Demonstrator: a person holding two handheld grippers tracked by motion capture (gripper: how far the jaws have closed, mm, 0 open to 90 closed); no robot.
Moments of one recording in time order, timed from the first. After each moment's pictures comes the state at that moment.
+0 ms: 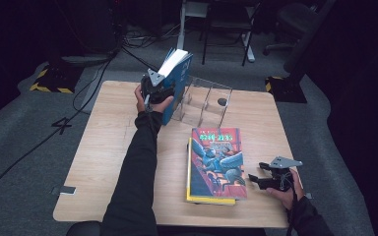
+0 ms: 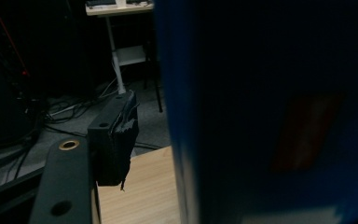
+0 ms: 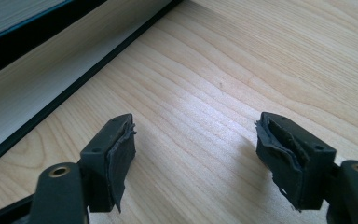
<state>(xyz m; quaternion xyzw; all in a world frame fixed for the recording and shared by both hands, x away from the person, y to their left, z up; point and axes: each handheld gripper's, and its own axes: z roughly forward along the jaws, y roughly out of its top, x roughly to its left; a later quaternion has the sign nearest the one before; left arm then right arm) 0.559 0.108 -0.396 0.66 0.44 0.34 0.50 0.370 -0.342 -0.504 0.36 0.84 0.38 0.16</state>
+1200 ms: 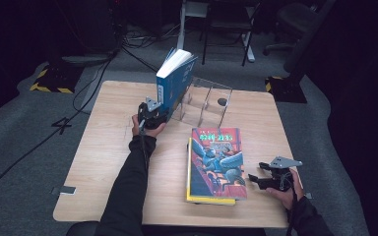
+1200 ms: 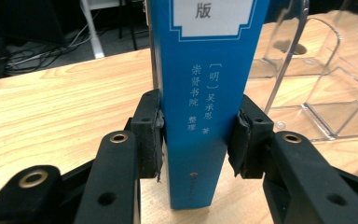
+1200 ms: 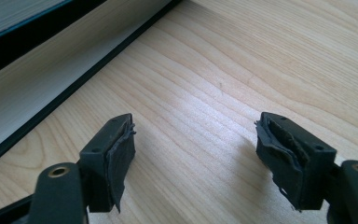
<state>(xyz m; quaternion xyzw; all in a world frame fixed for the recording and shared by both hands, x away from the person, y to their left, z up) 0.527 0.119 -0.473 0.71 0.46 0.28 0.45 0.370 -0.342 -0.504 0.36 0.84 0.38 0.16</state>
